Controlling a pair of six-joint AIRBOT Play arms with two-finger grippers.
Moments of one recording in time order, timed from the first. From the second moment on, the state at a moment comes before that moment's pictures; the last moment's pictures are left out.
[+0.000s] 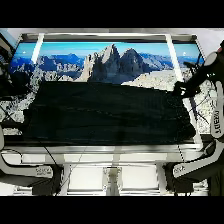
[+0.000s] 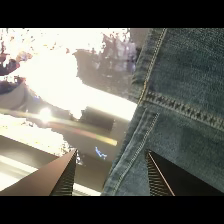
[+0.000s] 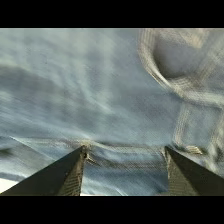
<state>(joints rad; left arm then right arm) 0.37 -1.50 1.51 1.79 -1.37 -1.46 -0.29 -1.67 1.63 -1.38 1.68 1.38</state>
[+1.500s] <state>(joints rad) 0.94 -1.21 0.77 1.33 -1.07 -1.05 -0.58 -1.08 1.07 -1.34 1.51 1.24</state>
